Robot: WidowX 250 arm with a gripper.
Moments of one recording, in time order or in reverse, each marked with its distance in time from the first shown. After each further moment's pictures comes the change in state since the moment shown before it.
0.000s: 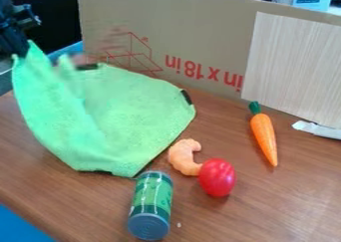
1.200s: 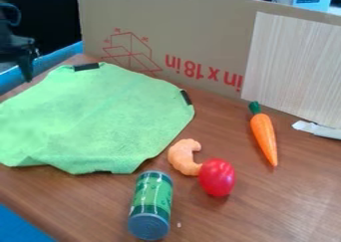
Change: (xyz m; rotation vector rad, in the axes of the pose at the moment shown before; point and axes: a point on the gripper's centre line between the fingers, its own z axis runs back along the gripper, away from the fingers) arm -0.023 0.018 -0.020 0.269 -0.068 0.117
